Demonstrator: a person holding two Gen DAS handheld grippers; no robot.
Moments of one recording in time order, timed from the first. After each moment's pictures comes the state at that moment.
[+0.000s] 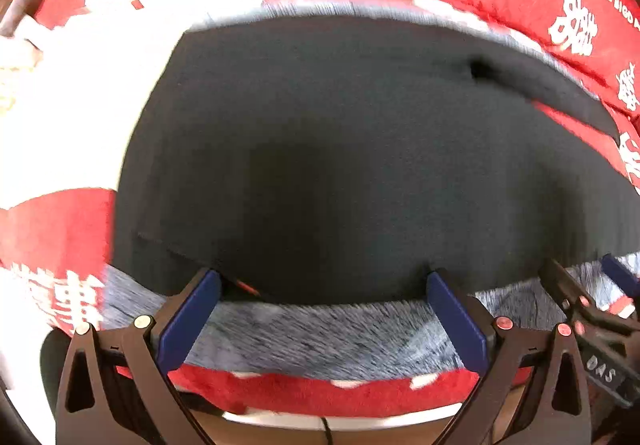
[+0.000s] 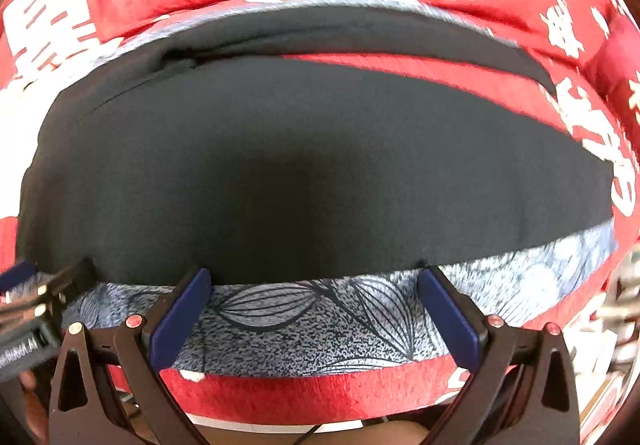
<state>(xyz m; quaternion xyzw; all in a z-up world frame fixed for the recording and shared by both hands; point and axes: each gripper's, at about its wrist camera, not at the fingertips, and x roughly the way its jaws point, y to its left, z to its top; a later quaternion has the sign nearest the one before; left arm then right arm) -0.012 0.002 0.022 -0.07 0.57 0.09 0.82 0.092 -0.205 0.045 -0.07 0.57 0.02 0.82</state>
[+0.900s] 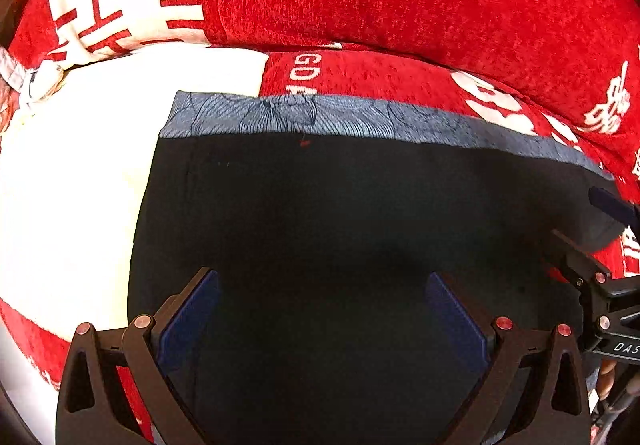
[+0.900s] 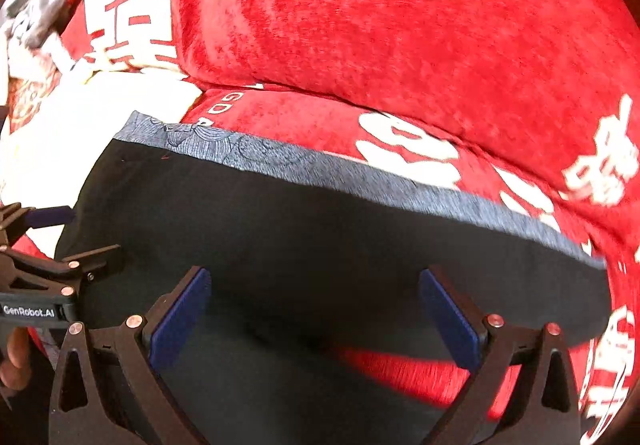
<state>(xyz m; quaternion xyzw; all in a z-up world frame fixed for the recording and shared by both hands) 0.136 0.055 0.034 -0.11 0.58 0.09 0.80 0.263 -0.148 0.061 -0.15 0.53 0.22 0.81</state>
